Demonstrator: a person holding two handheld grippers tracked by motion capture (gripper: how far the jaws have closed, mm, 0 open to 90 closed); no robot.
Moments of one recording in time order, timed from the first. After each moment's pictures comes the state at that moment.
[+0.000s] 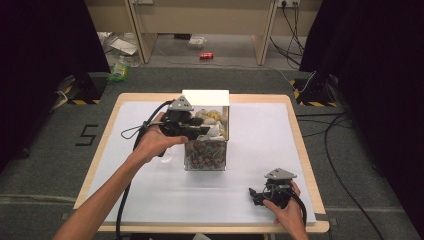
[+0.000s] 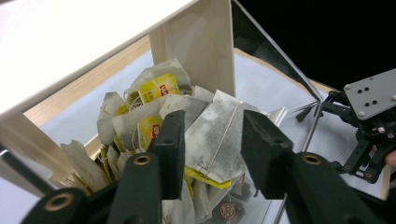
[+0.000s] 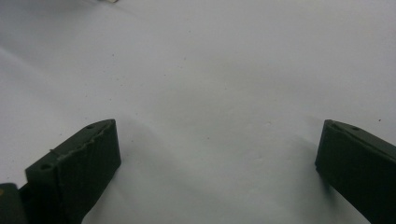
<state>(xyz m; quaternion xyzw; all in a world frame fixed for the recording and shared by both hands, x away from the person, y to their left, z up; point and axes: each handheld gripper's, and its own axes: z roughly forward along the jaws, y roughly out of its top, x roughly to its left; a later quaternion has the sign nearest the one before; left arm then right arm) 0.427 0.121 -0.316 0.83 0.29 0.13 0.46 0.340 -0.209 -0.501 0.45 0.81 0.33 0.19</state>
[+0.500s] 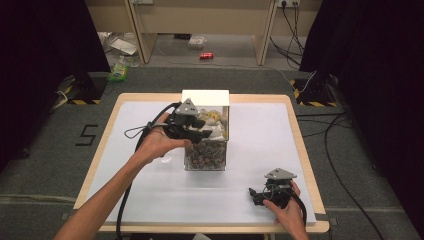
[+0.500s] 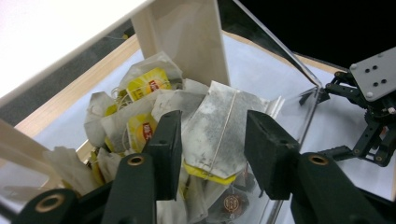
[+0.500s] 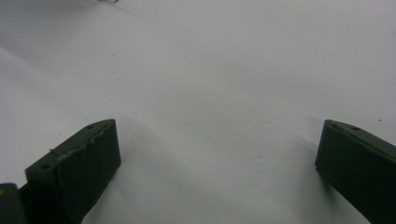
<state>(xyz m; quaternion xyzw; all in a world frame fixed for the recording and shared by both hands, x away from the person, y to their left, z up) 0.422 0.111 -0.316 0.85 0.25 0.15 0.43 0.340 -0.209 -0.501 0.45 0.81 0.33 0.19</state>
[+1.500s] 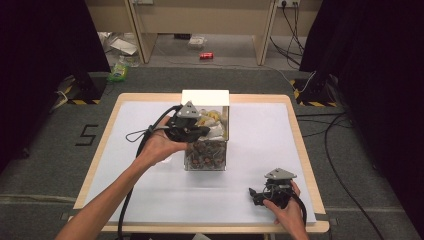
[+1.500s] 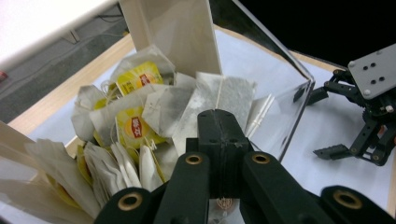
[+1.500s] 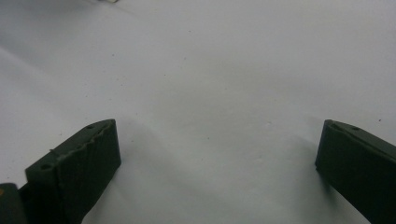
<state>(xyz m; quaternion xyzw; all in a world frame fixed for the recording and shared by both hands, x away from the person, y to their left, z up) 0.416 0.108 -0.317 0.85 0.26 0.15 0.43 0.340 -0.209 -0.501 0.45 0.81 0.33 0.19</state>
